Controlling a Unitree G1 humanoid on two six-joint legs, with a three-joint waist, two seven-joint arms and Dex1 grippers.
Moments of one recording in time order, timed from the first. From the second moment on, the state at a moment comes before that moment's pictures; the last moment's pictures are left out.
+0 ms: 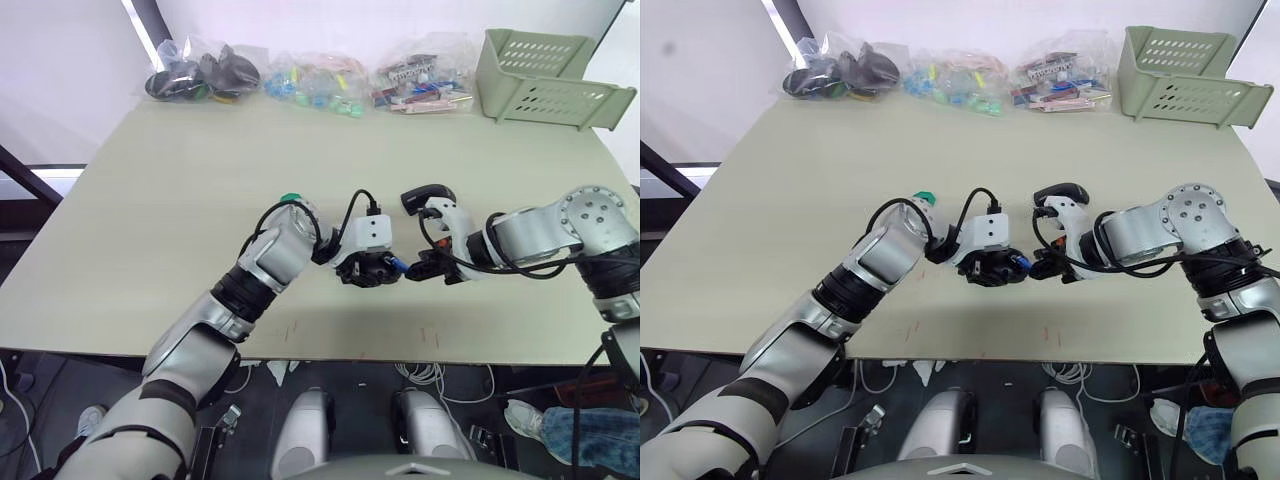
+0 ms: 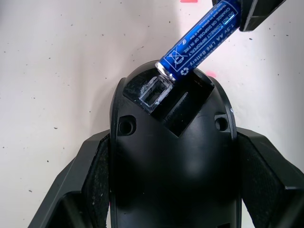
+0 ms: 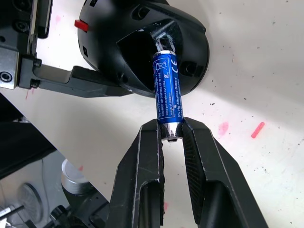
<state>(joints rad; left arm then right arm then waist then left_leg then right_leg) -0.86 0.43 -0.58 0.18 0.16 0.62 -1.21 -0.90 -0.74 0.40 0.18 1.95 1.42 -0.53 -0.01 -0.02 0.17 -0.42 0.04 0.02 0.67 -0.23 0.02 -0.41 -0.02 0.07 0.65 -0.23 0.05</state>
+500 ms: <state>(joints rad) -0.86 0.42 -0.58 0.18 0.16 0.62 -1.21 -0.94 -0.74 0.45 0.22 1.92 1.46 -0.47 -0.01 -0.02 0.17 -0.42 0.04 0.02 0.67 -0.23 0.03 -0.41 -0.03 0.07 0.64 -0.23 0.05</state>
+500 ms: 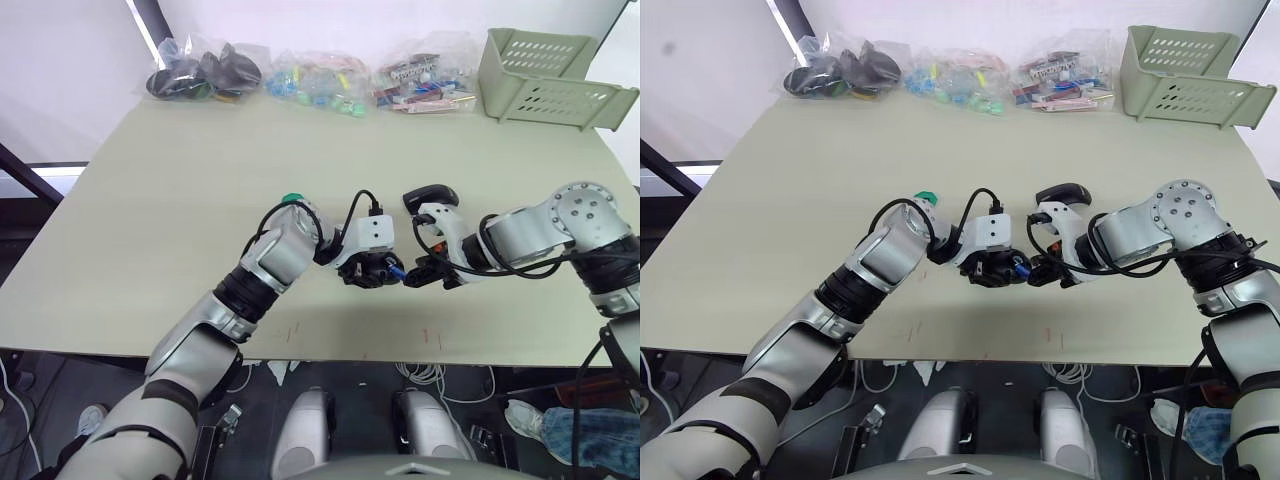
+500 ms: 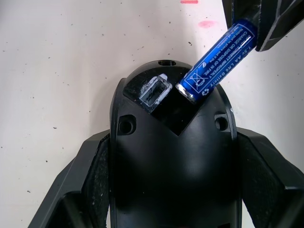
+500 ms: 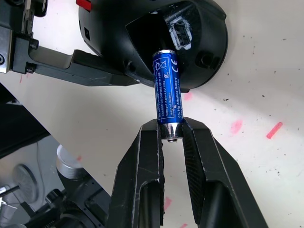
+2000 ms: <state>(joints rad) -0.86 0.39 -0.58 0.17 0.16 0.66 -1.18 -1.14 -0.56 0.49 0.44 1.22 1.61 0.11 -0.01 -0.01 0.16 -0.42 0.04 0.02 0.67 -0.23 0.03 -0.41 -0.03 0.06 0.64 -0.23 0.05</state>
